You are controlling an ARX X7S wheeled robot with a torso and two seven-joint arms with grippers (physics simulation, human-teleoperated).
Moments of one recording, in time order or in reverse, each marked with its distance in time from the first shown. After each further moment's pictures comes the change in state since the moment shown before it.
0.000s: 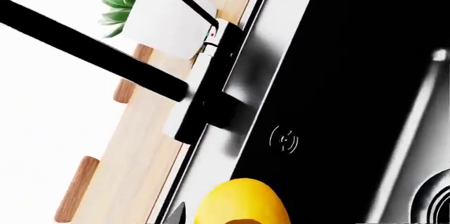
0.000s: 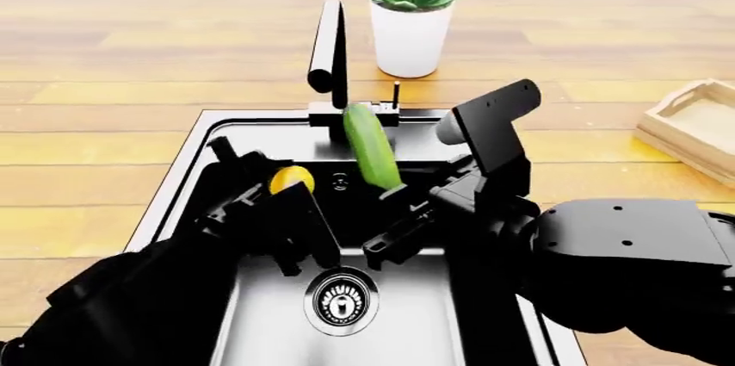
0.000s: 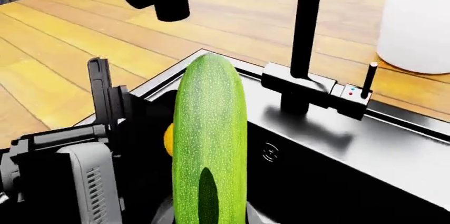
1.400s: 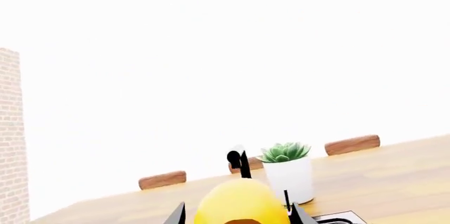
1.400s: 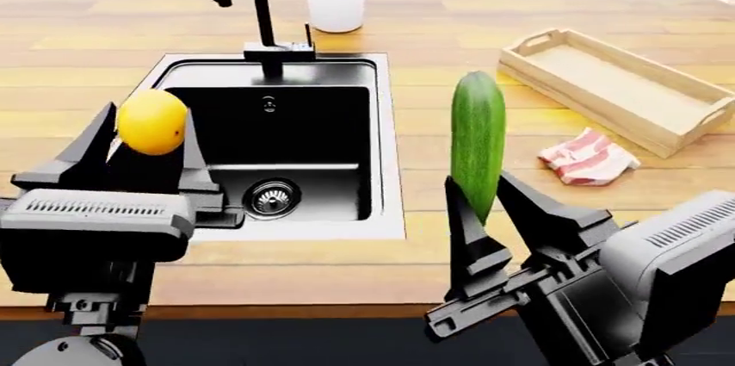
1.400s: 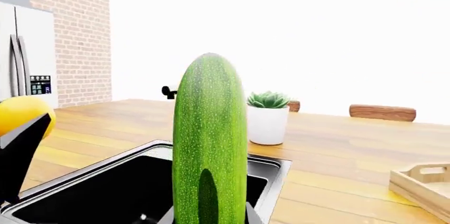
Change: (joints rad) left arm 0.665 0.018 -0.790 0.486 -0.235 0.354 -0.627; right arm -0.441 0.287 0.040 -0.449 -0.804 -0.439 0.431
